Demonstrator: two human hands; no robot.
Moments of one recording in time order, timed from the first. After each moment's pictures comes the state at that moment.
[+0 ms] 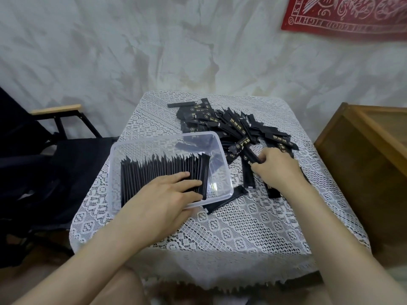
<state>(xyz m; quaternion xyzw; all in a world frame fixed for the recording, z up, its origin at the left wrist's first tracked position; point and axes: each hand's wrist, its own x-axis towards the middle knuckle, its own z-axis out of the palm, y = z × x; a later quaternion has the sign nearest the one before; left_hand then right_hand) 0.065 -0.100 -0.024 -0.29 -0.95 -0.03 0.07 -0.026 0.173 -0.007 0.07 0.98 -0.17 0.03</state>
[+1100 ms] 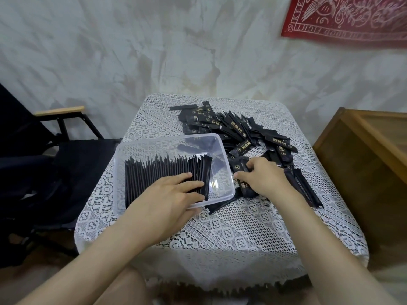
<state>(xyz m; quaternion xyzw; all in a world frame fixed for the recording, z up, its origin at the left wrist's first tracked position) 0.065 -0.101 -0.027 -0.29 -0.95 -0.03 0.05 -0.011 0.149 -0.011 0.05 0.97 -0.23 0.06</state>
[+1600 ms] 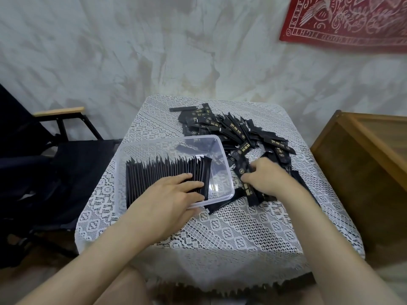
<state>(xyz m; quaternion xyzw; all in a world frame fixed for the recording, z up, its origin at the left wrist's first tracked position) 0.066 -0.100 -0.025 -0.29 -0.95 -0.03 0.05 0.001 0.149 0.017 0.05 0.96 -0.25 0.13</state>
